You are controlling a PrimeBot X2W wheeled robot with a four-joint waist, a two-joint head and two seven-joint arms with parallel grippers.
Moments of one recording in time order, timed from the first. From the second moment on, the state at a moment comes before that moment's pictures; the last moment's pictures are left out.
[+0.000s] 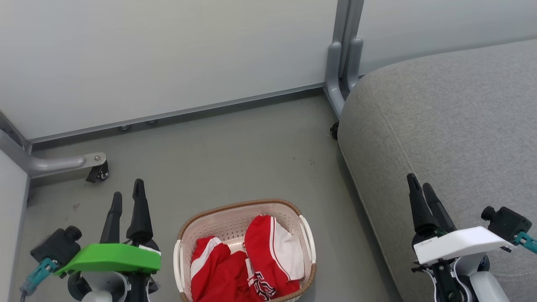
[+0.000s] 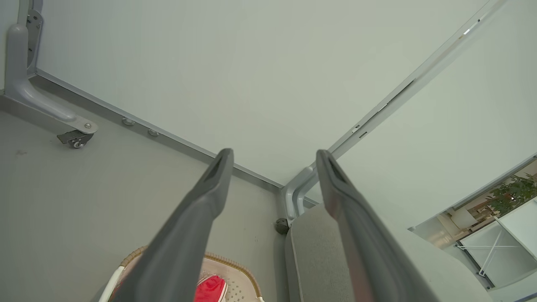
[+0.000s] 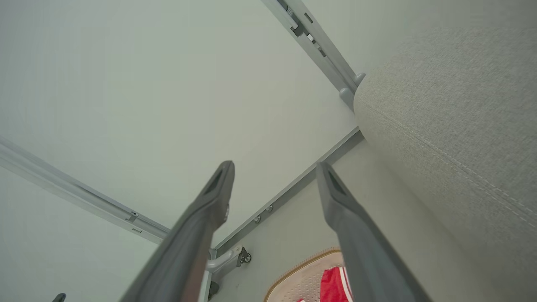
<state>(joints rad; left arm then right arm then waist) -0.07 0.04 -0.02 0.15 -0.78 -0.07 -0.10 -0.08 -0.04 0.03 0.14 0.88 0.13 -0.10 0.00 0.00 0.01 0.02</state>
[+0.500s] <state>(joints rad) -0.07 0.04 -0.06 0.17 -0.55 -0.04 -0.14 -0.08 -0.04 0.06 0.14 0.69 0.13 -0.14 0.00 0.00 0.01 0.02</state>
